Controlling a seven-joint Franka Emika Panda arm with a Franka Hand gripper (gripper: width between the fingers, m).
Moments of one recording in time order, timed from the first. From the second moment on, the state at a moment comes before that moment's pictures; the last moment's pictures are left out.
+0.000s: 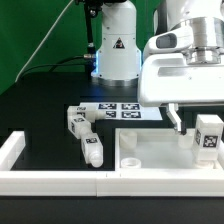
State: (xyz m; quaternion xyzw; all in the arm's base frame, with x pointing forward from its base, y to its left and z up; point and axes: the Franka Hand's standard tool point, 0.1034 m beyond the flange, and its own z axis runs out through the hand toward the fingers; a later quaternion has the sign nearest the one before) arm 0.631 0.105 0.078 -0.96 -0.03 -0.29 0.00
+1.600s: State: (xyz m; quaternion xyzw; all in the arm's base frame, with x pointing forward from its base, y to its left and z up) arm 0.639 0.109 0.093 -0.99 0.09 -0.03 0.04
